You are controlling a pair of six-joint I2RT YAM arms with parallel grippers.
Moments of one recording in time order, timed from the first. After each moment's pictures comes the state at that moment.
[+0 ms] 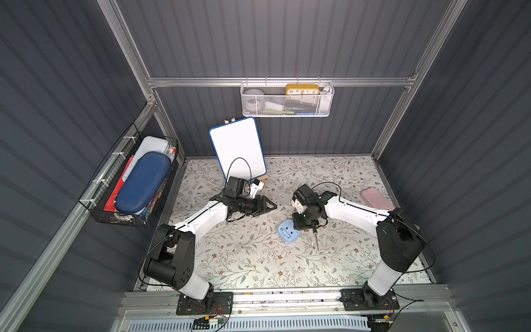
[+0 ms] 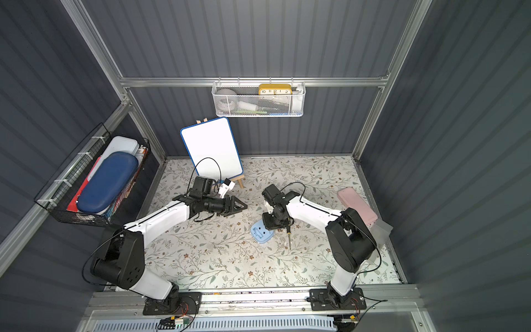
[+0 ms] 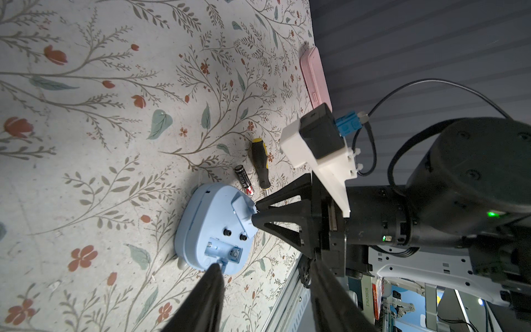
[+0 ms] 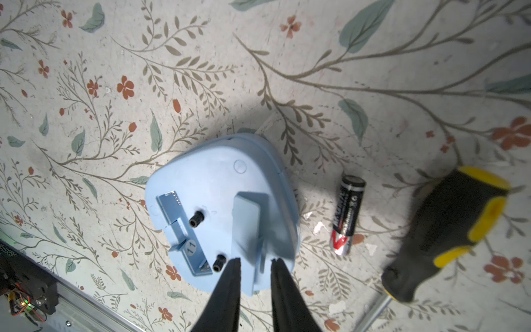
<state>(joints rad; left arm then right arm) -0.39 1.57 1.00 -0.28 0.88 -0.48 0.65 1.73 1.18 -0.74 -0.19 0.41</state>
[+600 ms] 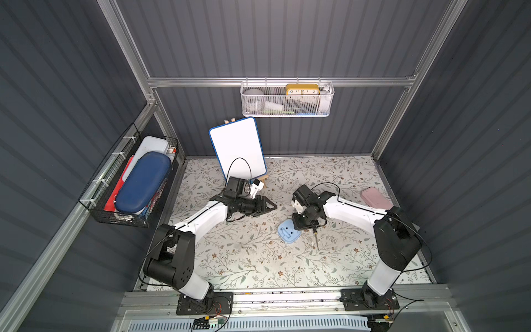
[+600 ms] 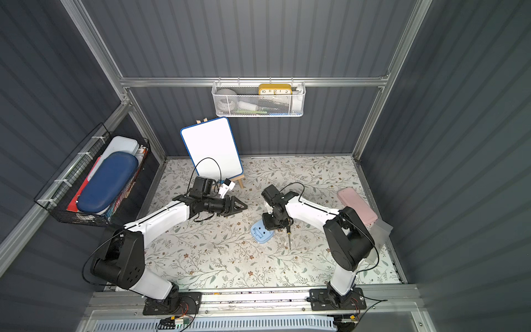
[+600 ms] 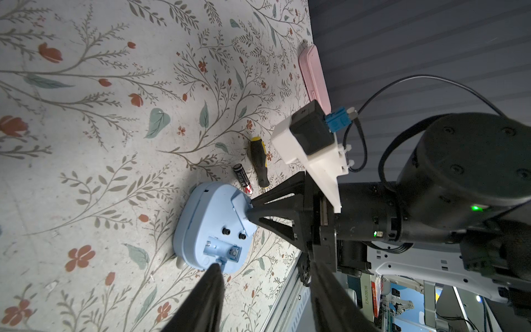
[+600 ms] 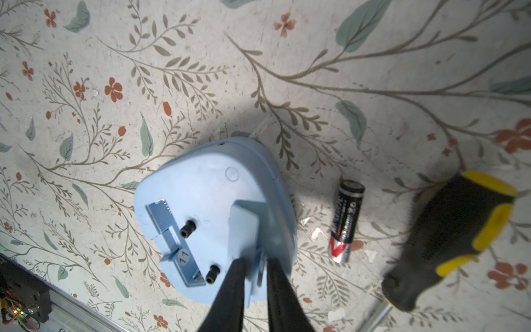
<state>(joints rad) -0.39 1.57 1.00 -0.28 0.89 -0.47 0.65 1.75 1.18 -0.73 -0.18 0.42</state>
